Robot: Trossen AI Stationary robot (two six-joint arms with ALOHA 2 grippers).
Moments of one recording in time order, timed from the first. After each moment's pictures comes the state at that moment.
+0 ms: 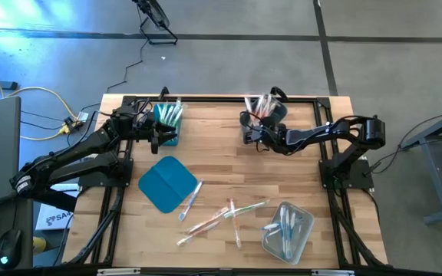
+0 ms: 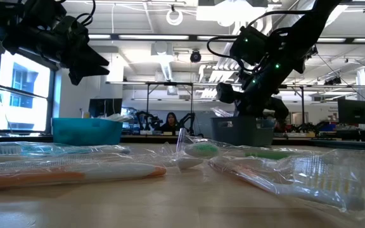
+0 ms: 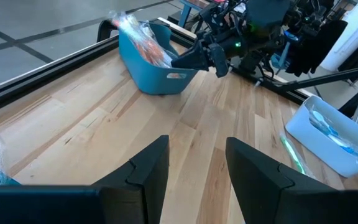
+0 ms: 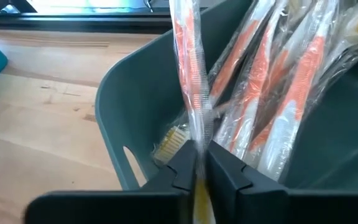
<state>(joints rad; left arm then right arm) 0.69 0.61 0.36 -0.01 0.48 -0.21 -0.24 1.62 0.72 0.07 0.63 0.91</state>
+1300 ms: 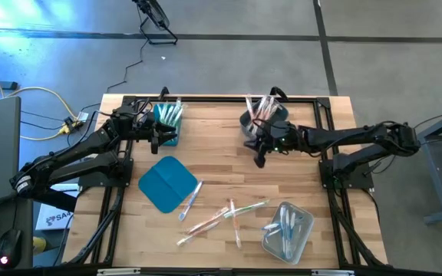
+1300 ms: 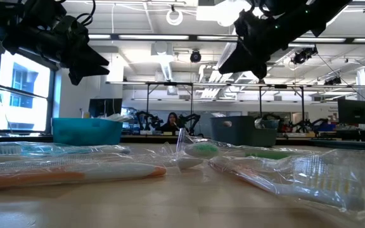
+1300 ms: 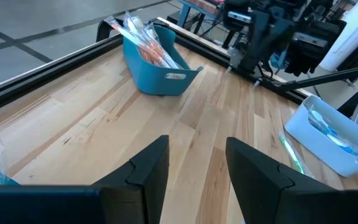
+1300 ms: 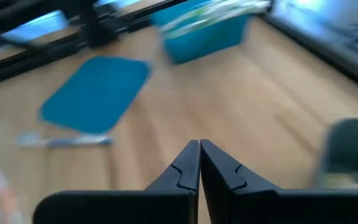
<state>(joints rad) 0.69 0.61 0.36 -0.01 0.48 -0.21 -0.15 1.26 0.72 0.05 0.06 0.28</state>
